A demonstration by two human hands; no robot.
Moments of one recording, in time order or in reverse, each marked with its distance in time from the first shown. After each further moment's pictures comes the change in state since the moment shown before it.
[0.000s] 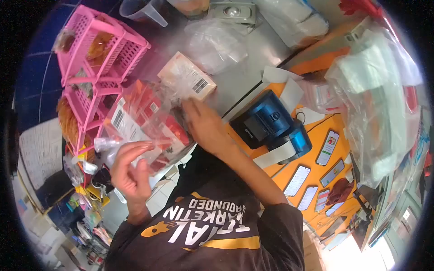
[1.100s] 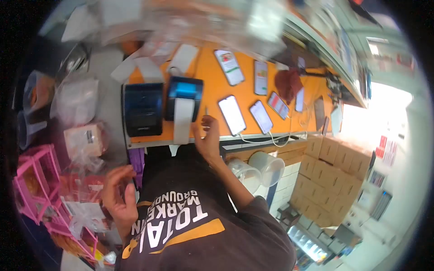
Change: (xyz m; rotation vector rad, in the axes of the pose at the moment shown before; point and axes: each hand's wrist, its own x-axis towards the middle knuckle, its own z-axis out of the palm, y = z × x) left_hand 0.002 0.035 0.104 -0.250 -0.663 0.039; right_hand -0.257 0.062 -0.068 -0.028 0.945 0.953
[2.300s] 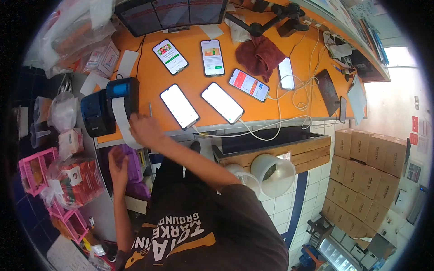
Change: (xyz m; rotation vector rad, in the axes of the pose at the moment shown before) left_hand -0.094 -0.100 0.219 0.181 0.052 -0.214; right_hand 0.025 0.050 -0.078 -0.079 -0.444 -0.456
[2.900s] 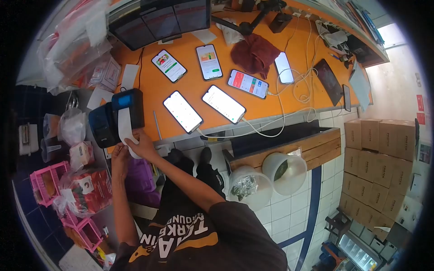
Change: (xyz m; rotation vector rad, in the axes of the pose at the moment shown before) left_hand 0.079 -0.030 -0.015 -0.498 -0.194 -0.258; right_hand 0.003 -0.004 0.109 0.862 0.305 0.343
